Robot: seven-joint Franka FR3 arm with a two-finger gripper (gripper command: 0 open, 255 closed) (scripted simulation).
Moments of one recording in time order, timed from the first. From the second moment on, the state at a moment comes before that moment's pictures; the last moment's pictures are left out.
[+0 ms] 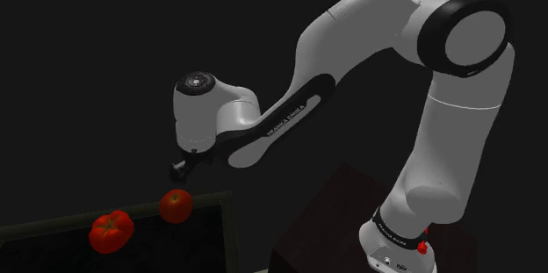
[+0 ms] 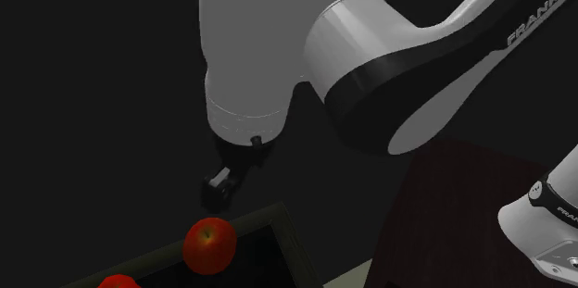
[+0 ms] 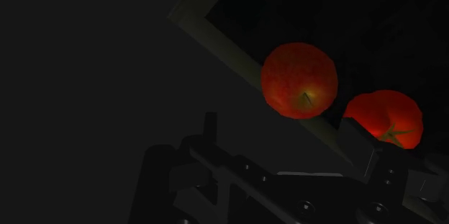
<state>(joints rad) 0.08 0.22 0.52 -2.15 -0.47 2.47 0.87</state>
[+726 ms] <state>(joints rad) 0.24 0.53 0.42 -1.89 -0.69 2.47 1.08</state>
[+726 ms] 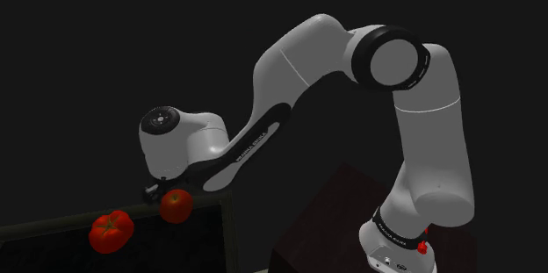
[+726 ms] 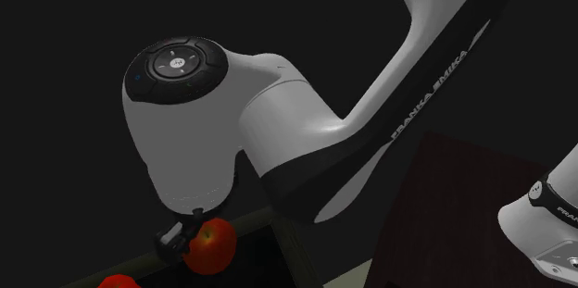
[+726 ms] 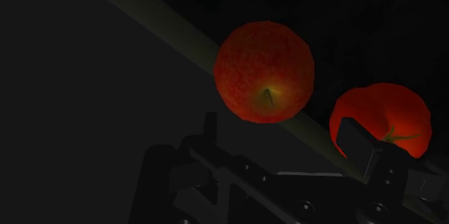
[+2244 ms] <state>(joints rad) 0.23 0.51 0.43 -1.89 -0.67 2.45 1.06</state>
